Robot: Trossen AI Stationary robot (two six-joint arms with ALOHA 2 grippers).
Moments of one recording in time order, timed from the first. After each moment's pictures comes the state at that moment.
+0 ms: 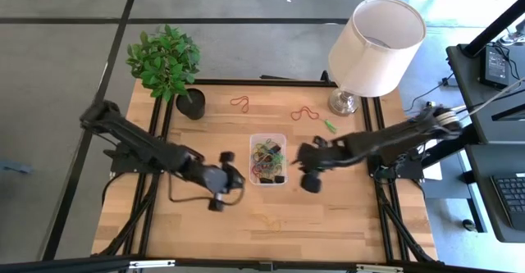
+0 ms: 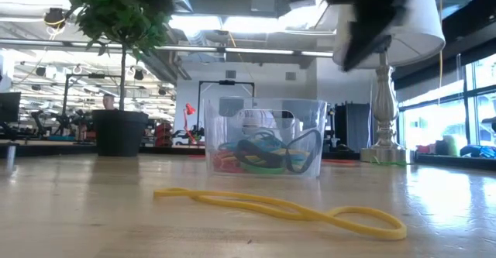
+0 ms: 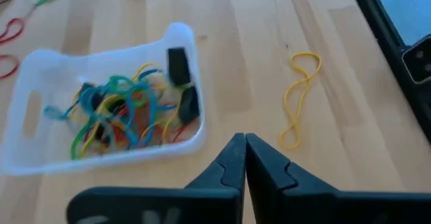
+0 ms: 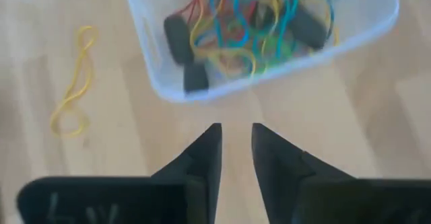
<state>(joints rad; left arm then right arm) -0.43 1.40 1.05 -0.48 -0.26 -0.20 0.26 1.42 1.06 -0.69 0.18 0.55</state>
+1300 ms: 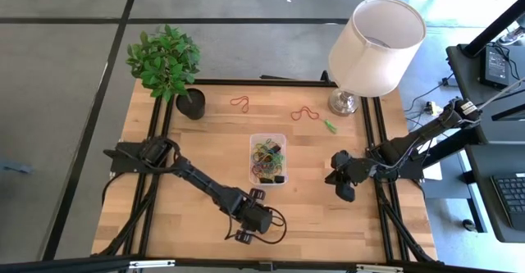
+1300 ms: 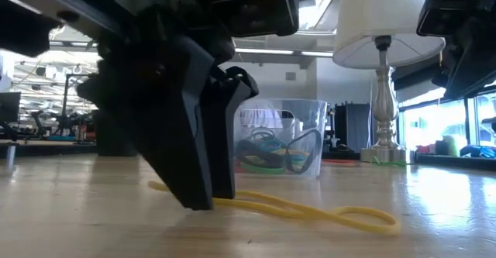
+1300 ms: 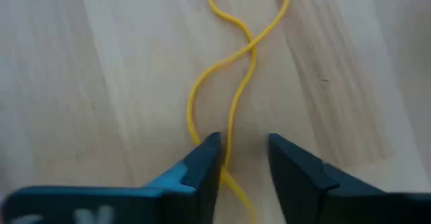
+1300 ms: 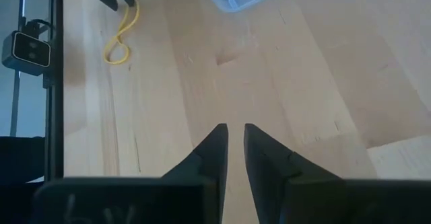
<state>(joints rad) -0.49 2.16 1.48 -0.53 -0.06 -0.23 0.50 0.91 0.48 -0.41 0.18 0.81</state>
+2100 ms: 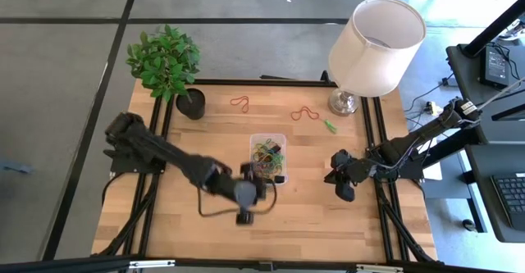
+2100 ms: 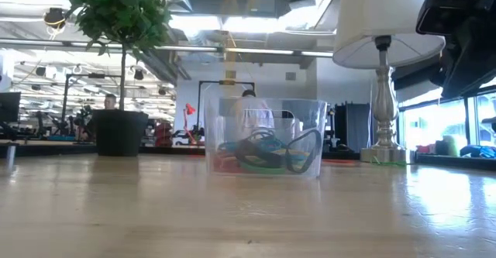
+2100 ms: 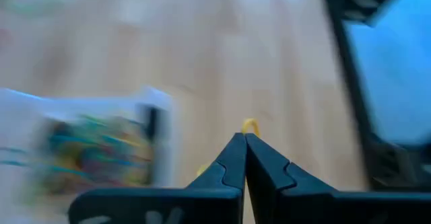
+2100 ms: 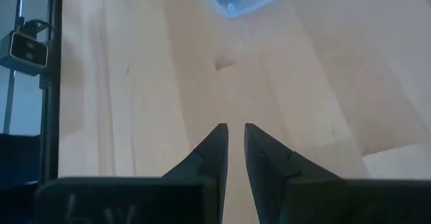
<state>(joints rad) -0.43 1.73 1.47 -0.58 -0.26 -0.38 0.49 0.91 0.48 -0.40 0.20 0.78</state>
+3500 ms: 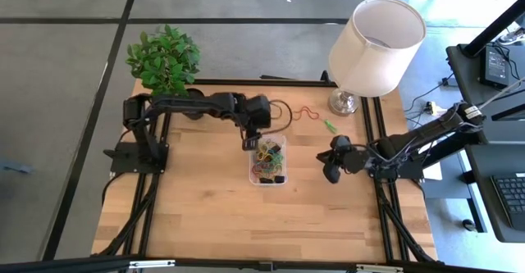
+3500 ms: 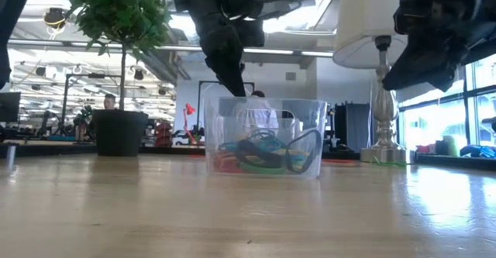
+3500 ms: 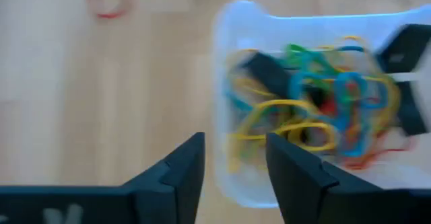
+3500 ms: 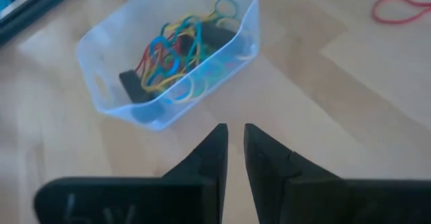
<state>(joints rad) 0.23 1.79 1.41 -0.71 0.06 0.21 0.38 0.91 0.48 -0.33 0.51 0.89</state>
